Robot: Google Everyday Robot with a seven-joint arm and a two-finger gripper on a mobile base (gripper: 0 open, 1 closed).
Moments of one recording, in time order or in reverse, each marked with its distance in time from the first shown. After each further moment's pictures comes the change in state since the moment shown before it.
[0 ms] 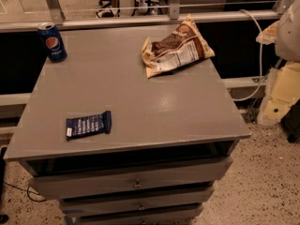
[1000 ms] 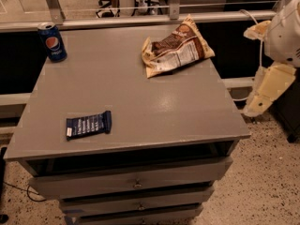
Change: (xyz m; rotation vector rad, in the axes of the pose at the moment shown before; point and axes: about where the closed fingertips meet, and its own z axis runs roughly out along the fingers) arm -0.014 -0.026 0.024 0.063 -0.139 -0.067
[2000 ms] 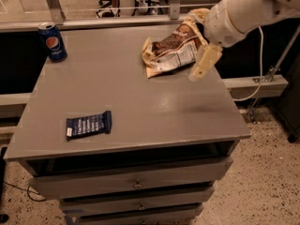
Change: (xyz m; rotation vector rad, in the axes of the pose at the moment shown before) arm -0.090 -0.115 0.107 0.091 -0.312 -0.223
